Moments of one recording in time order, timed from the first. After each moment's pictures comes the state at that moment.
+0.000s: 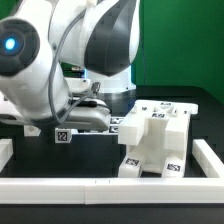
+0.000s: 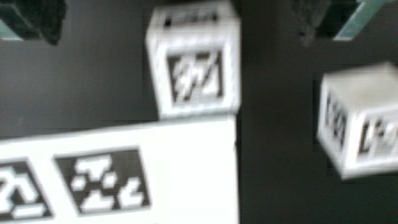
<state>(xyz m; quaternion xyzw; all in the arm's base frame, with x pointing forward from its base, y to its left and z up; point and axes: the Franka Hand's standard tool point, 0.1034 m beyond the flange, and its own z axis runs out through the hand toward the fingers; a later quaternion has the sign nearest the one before) 0.426 -0.112 0.025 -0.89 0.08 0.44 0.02</state>
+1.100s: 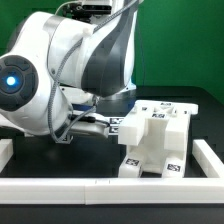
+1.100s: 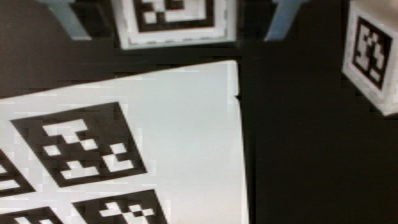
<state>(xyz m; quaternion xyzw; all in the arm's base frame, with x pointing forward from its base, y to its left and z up) 0.402 -0.112 0.013 -0.88 0.10 0.46 0.02</state>
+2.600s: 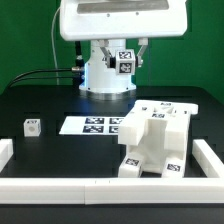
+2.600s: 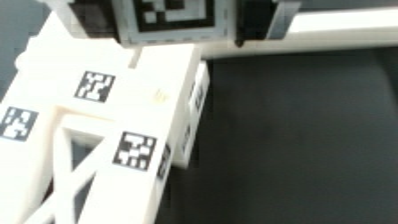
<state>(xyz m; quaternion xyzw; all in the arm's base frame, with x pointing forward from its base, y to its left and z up) 0.500 -0.001 0.166 -0.99 0.04 -0.11 0.02</state>
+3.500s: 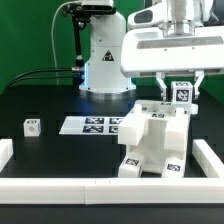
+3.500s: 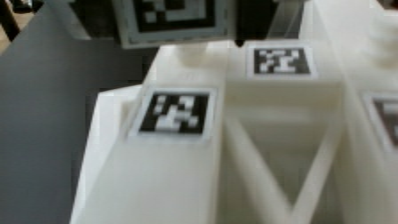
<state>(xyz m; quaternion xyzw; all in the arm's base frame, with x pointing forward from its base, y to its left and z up) 0.523 0.100 0.122 -0.96 0.09 -0.28 0.01</state>
